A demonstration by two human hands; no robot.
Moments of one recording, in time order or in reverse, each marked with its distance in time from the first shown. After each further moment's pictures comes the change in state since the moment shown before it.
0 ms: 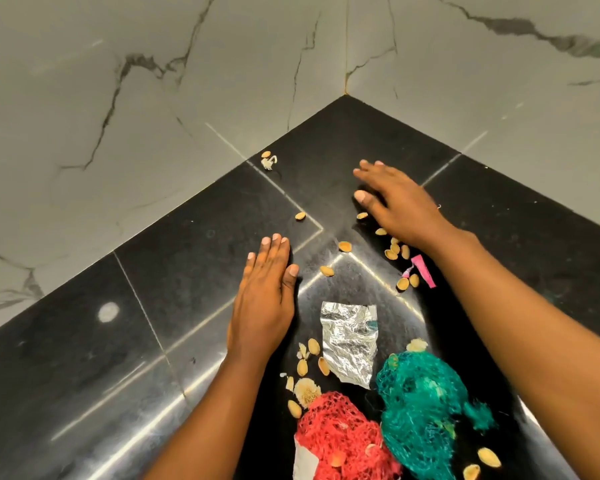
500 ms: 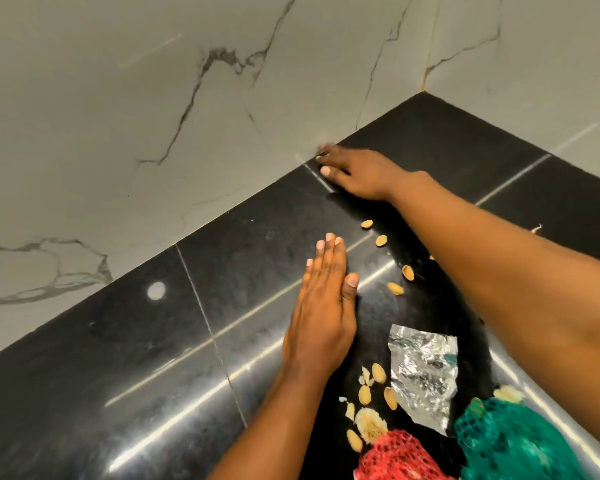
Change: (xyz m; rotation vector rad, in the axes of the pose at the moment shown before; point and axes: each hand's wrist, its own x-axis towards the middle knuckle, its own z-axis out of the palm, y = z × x) left_hand -0.001 0.005 -0.007 -0.144 0.002 -0.045; right_hand 0.154 -0.065 0.069 -0.068 -0.267 -0.297
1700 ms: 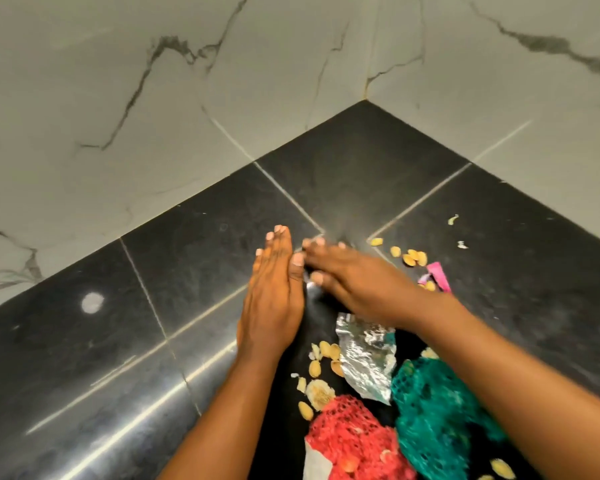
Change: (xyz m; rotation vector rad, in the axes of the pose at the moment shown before) left_hand -0.002 -0.004 0.003 -0.065 0.032 -0.053; right_hand -0.196 -0.075 0.029 0.083 -0.026 -0.043
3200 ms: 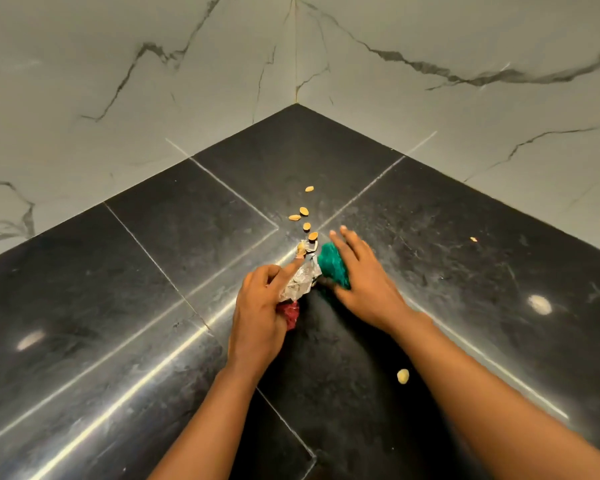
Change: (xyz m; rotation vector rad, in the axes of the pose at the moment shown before) left_hand -0.167 0.016 0.002 -0.042 0.042 0.331; right_hand -0.178 -0.059 0.051 -0.038 0.357 0.413
